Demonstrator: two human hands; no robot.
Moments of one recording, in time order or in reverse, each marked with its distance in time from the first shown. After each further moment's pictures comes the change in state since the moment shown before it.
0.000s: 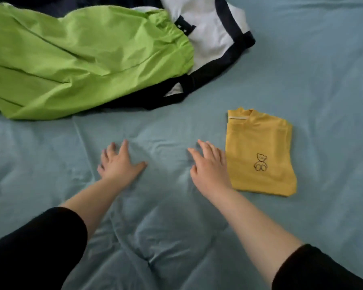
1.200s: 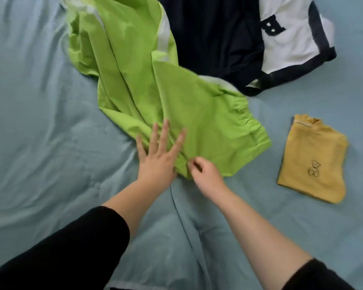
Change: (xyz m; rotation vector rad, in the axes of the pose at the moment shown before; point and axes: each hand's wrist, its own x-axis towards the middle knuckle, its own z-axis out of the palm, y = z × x) left_hand -0.054 -0.106 -0.008 0.214 0.234 0.453; right_hand -0.045 -0.163 0.040 0.648 -0.226 0.042
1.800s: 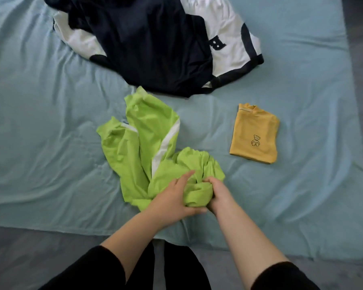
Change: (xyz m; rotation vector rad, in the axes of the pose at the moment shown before) left_hand -0.171 0.115 -0.097 -0.721 -0.496 0.064; right_hand -0.175 -0.006 -0.078 1.187 0.224 0.842
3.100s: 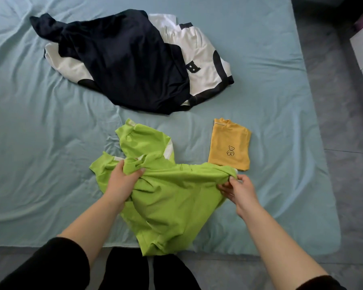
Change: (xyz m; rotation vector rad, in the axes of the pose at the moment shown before) left_hand 0.007 0.009 -0.073 -0.790 0.547 -0.226; right_hand -0.029 -0.078 -0.093 -0.230 0.178 -0.477
